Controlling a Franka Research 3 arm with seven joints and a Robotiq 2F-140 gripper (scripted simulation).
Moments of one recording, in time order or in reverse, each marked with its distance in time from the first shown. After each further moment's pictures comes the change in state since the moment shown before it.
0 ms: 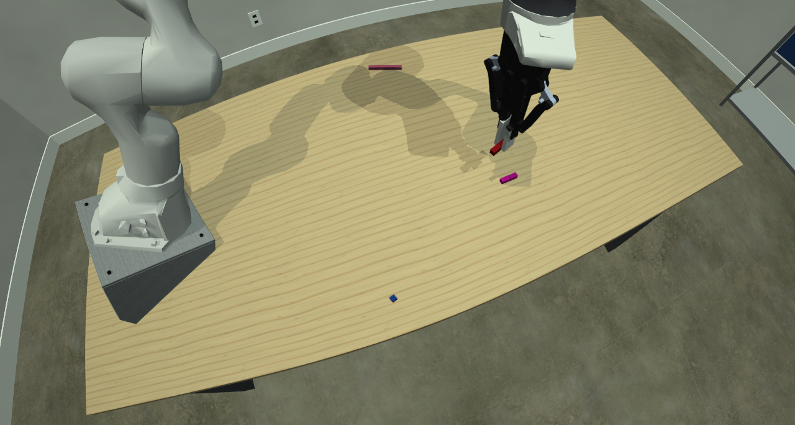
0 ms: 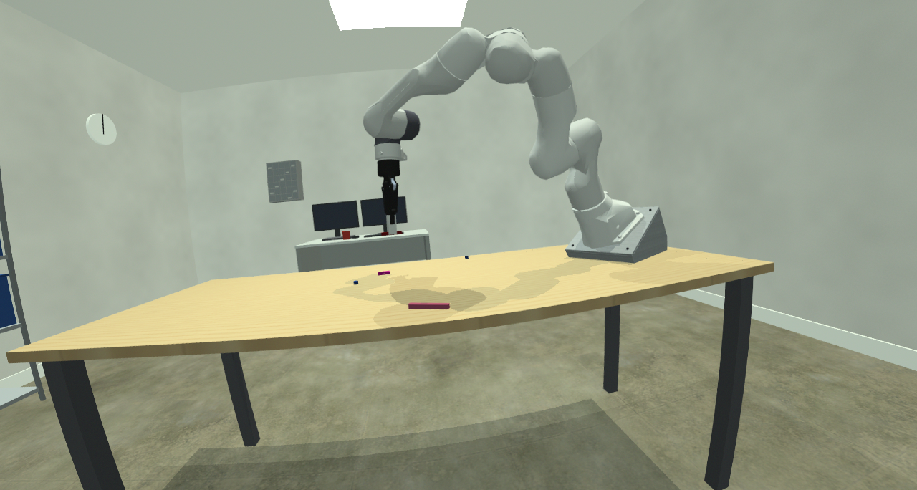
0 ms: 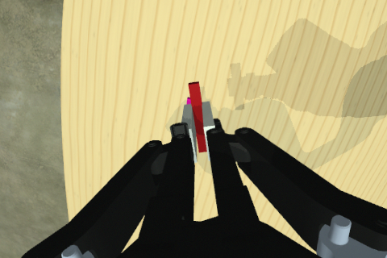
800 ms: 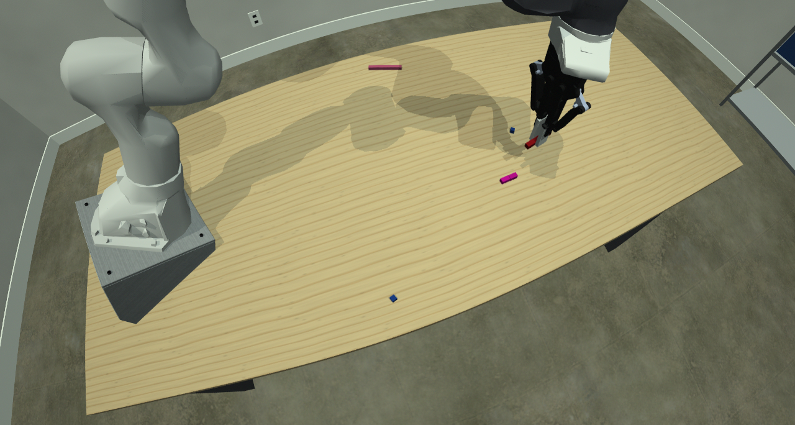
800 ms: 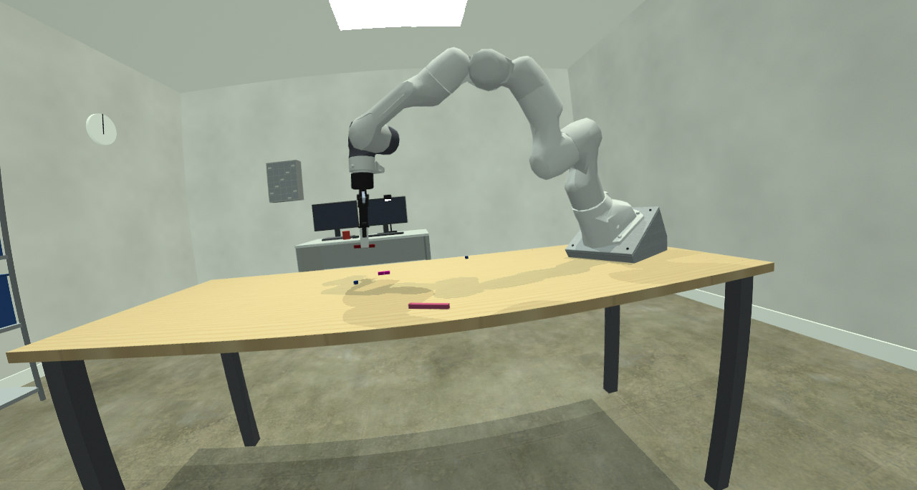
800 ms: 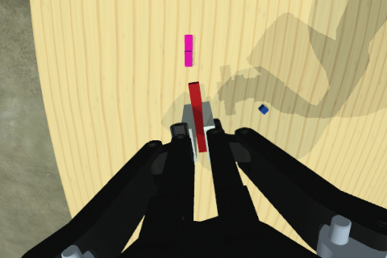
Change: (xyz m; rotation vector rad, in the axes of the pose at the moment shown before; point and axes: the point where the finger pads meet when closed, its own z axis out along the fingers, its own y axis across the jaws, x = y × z) arm -0.090 -0.027 0.038 -0.022 -0.025 0.140
